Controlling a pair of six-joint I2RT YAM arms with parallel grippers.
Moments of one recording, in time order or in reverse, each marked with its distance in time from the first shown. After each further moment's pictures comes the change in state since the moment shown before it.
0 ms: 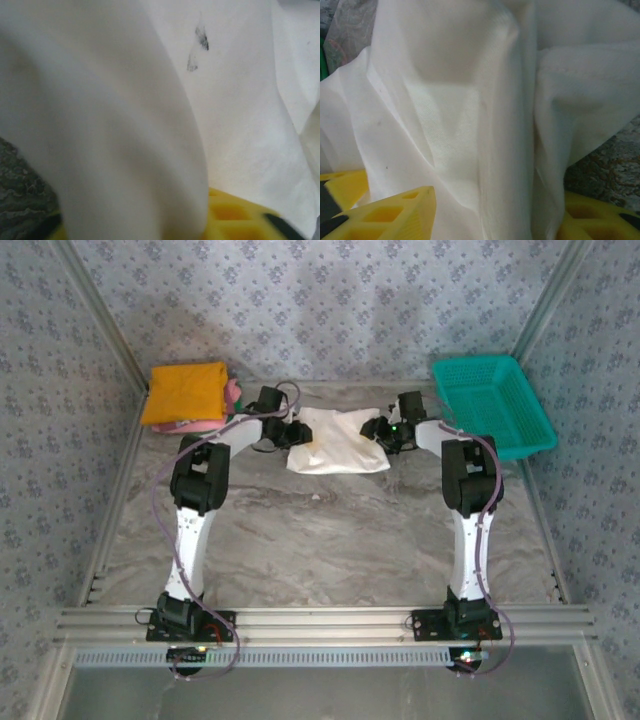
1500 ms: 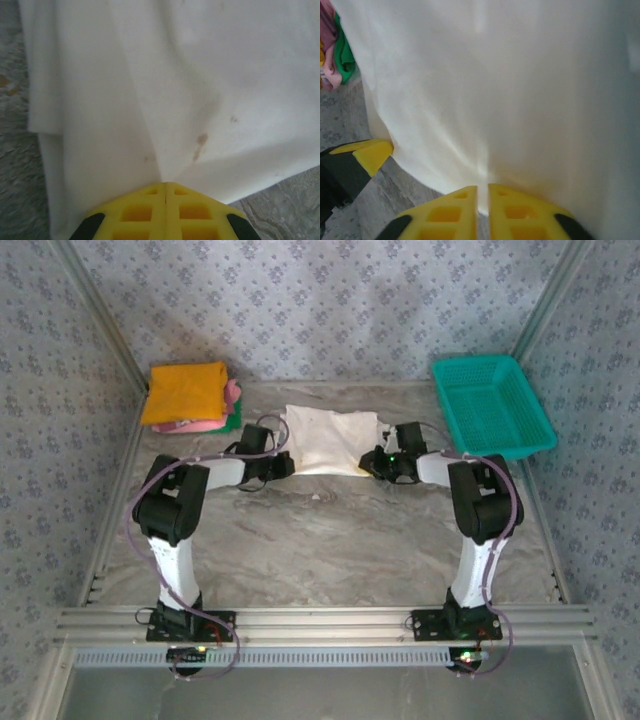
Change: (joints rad) left arm -0.021 -0.433 -0.731 0.412 -0.152 -0.021; right arm 0.066 -0.311 -0.482 0.229 -0.049 0.032
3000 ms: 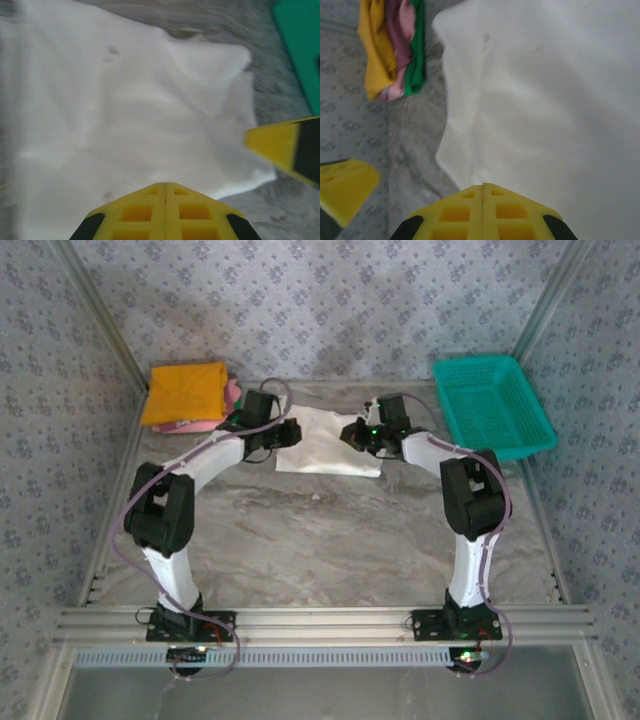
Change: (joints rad) left arm -0.068 -0.048 0.294 -0.214 -0.029 0.034; right arm 0.114 0.079 0.264 -0.003 -0.011 0.081
